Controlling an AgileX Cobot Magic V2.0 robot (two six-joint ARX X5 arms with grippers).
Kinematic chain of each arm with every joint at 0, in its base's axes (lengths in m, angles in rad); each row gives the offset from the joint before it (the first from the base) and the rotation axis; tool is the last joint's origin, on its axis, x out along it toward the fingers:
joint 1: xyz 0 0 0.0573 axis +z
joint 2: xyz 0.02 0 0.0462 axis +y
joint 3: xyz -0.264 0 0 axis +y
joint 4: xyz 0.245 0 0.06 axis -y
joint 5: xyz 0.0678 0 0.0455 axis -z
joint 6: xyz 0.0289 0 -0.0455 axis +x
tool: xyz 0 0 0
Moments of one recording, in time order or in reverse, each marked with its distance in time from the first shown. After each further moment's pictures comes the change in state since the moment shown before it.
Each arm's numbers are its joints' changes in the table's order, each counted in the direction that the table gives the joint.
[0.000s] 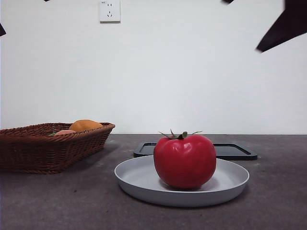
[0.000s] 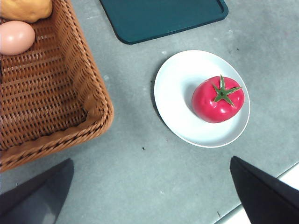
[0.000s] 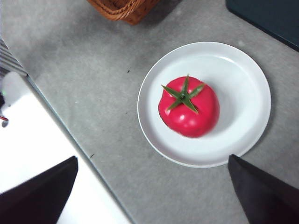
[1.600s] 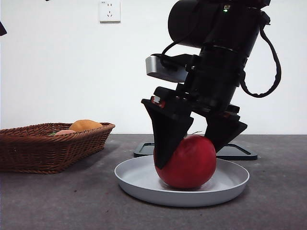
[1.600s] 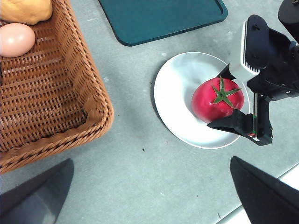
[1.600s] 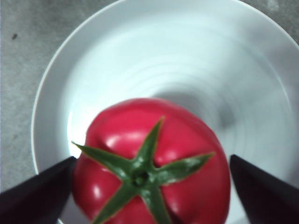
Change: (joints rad) left arm 0.000 0.000 0.000 0.002 0.000 0.000; right arm 0.175 0.582 0.000 0.335 0.284 0.006
